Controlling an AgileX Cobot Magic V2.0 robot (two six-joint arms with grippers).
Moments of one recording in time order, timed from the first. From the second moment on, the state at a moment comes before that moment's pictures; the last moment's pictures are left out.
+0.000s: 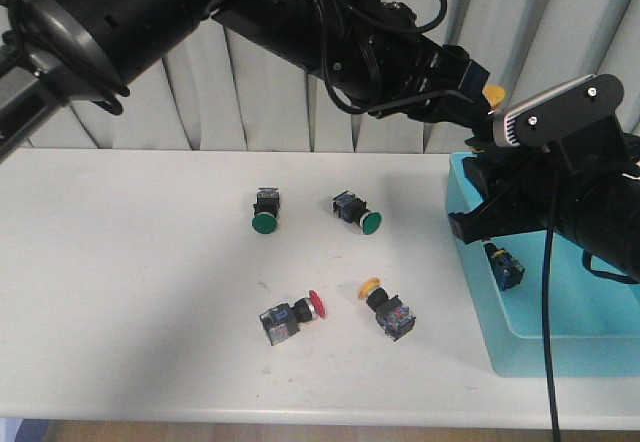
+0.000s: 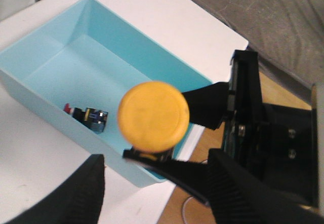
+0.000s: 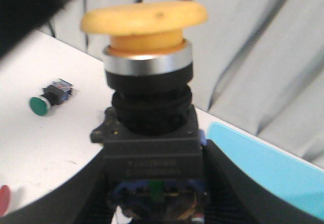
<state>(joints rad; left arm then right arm) -0.64 1.98 -2.18 -0.58 1.06 0.19 0.34 1.21 -0.75 1.68 -0.11 -1.92</state>
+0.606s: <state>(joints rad) -0.64 1.78 -2.18 0.23 1.12 0.03 0.09 1.28 -0.81 1.76 -0.29 -1.92</state>
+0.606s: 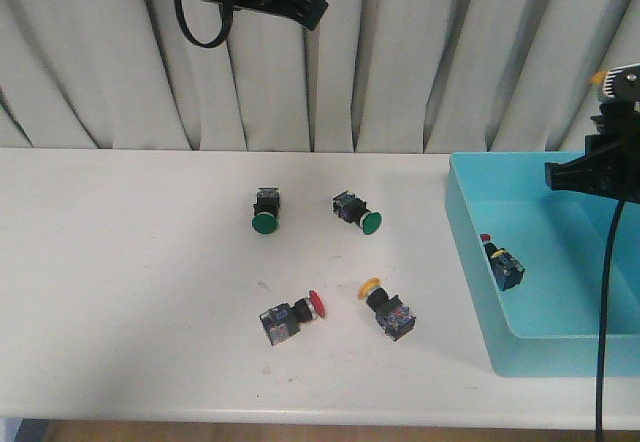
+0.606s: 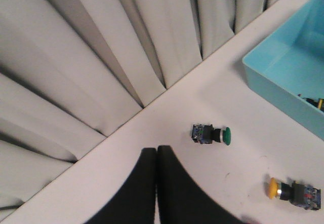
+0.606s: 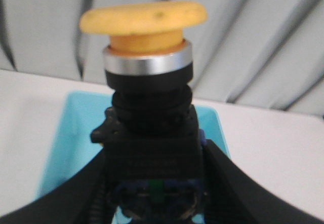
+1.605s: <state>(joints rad) -0.64 1.78 -2.18 0.25 1.16 0.01 -0.10 1.90 -0.90 1.75 -0.02 -1.84</state>
